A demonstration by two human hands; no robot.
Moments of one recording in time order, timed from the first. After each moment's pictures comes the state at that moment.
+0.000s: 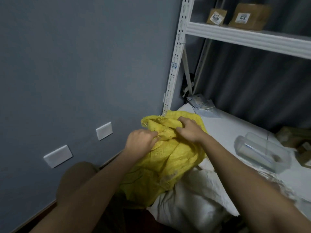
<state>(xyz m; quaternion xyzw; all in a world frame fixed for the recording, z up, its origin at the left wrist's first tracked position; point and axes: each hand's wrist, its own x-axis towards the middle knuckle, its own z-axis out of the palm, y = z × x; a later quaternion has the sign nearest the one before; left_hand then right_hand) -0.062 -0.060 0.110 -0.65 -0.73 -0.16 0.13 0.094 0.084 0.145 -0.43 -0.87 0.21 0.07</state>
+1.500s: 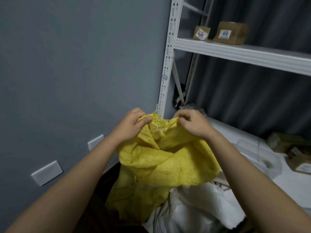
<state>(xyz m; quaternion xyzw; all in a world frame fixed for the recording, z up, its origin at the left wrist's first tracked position) -0.094 -0.032 0.188 -0.64 -0.65 -0.41 -0.07 0.119 0.079 0.228 -0.32 -0.90 0.20 0.21</state>
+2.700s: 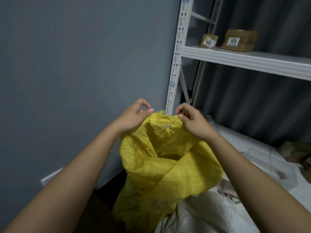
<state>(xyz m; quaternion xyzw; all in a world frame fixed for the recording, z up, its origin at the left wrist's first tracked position) -0.111 -0.032 0.244 -0.56 -0.68 -0.44 -0.18 0.086 0.077 0.240 -0.28 -0.86 0.32 0.29</state>
